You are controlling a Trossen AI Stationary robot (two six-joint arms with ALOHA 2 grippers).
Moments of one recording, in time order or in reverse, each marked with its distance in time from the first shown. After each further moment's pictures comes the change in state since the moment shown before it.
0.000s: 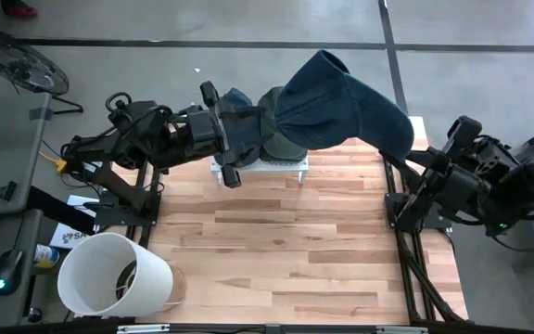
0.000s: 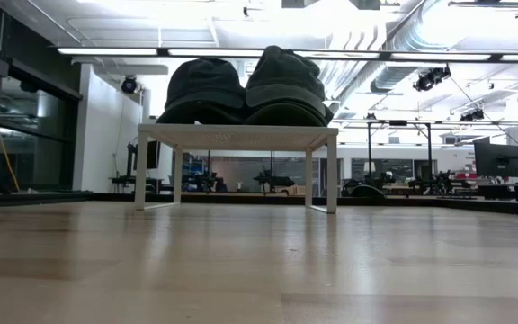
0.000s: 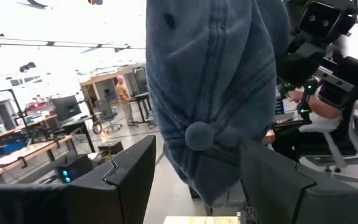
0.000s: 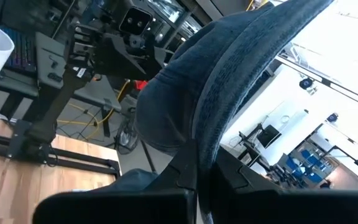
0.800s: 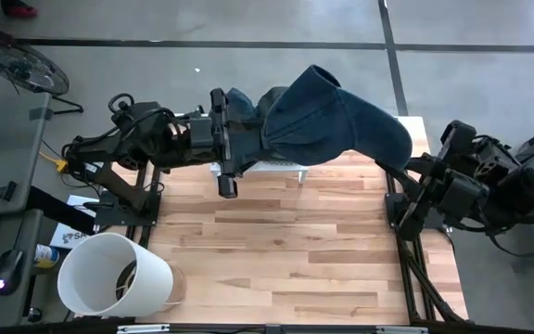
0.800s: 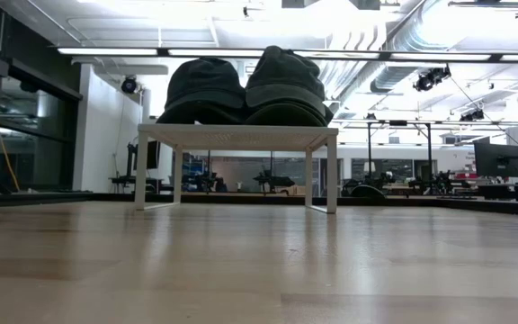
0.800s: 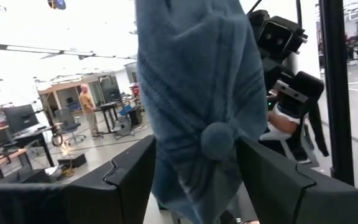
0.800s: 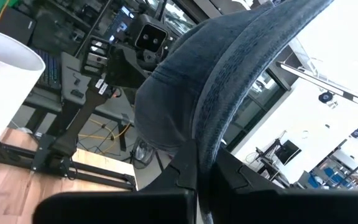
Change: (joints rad) left arm 0.000 0.009 0.001 0.010 0.157 -0.053; right arm -0.001 0.000 0.000 -0.045 -0.097 0.071
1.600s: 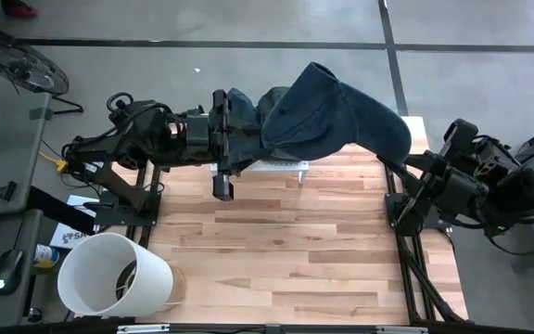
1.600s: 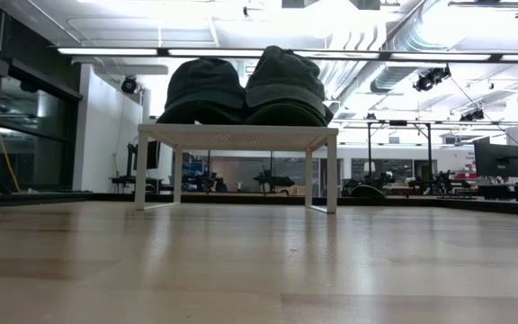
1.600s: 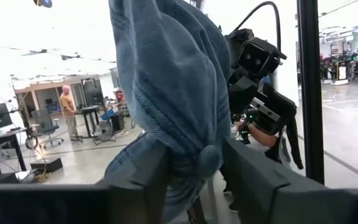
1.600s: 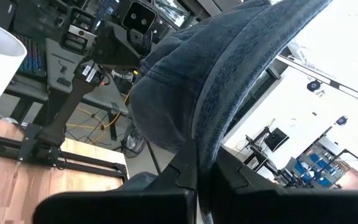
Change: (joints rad) left arm -0.002 -0.001 0.000 0.024 0.069 -0.072; right arm 0.000 0.000 0.000 -0.004 0.072 -0.007
